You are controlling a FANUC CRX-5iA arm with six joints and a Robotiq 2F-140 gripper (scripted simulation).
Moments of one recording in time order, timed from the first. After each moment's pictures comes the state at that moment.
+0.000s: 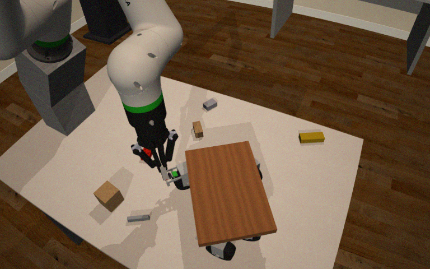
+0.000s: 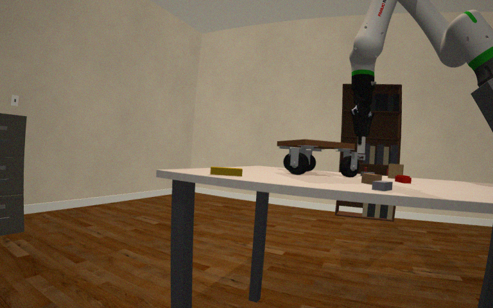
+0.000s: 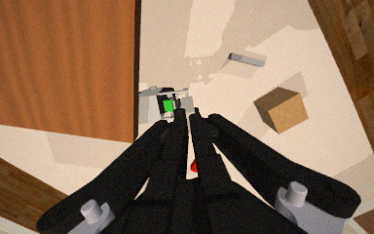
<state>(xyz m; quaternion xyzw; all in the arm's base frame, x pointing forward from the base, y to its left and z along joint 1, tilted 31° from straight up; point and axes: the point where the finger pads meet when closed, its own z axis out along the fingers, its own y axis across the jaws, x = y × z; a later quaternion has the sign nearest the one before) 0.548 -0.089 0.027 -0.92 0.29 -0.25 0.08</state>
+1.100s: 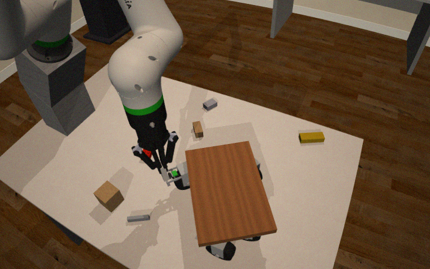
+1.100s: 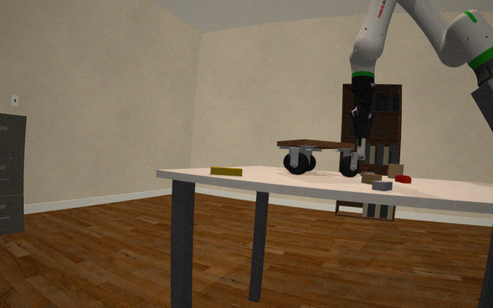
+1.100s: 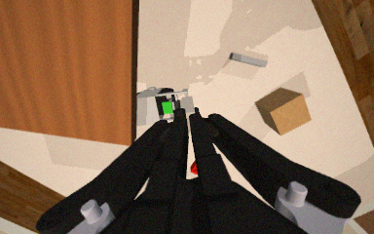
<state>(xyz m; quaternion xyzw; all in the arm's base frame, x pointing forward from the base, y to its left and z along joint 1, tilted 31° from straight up) 0.552 -0.089 0.022 -0.92 0.29 -0.25 0.08</state>
